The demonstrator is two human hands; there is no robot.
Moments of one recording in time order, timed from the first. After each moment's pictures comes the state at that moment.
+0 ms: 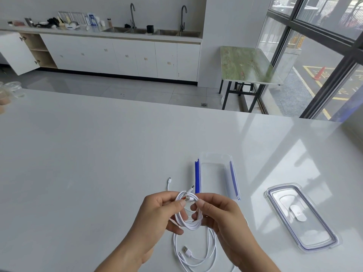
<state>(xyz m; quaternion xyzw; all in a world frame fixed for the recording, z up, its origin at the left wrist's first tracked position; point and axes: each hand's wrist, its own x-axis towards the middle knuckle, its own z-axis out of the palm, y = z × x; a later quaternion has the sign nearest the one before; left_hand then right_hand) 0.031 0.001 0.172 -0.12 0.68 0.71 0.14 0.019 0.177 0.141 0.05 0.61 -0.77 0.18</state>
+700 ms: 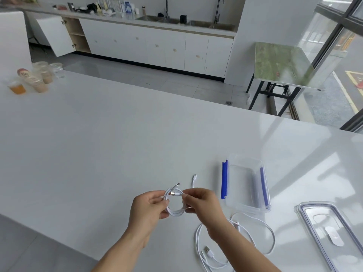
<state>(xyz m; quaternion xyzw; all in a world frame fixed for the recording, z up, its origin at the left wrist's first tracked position) 0.027 -0.084 0.087 -0.32 0.67 0.67 0.01 -0.032 0.074 0.074 0.04 0.74 -0.63 0.24</state>
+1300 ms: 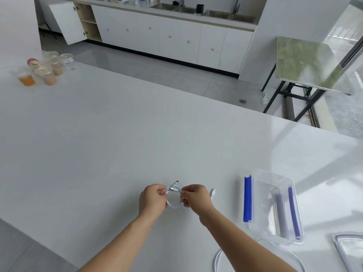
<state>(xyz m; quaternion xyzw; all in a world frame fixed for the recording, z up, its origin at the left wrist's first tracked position) -0.069 -0.157 0.015 -0.37 0.77 0.52 0.03 -0.126 -0.014 0.007 0.06 0.79 -0.53 0.30</state>
